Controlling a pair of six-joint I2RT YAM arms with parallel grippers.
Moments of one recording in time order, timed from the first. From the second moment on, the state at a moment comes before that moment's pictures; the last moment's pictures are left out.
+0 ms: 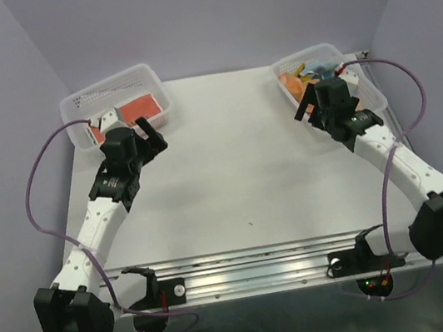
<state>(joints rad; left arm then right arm) -0.21 1.14 1.00 -0.29 -0.24 -0.55 0.33 1.17 0.99 -0.43 0.35 0.62</state>
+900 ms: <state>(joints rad) -0.27 1.04 0.74 -0.22 -0.18 -0.63 0.03 1.94 1.62 -0.62 0.71 0.55</state>
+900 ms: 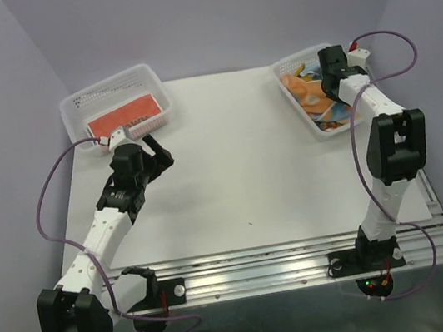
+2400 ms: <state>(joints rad) -0.27 0.98 0.74 -0.20 -0.06 -0.67 0.08 1.45 2.18 -0.60 -0.36 0.35</state>
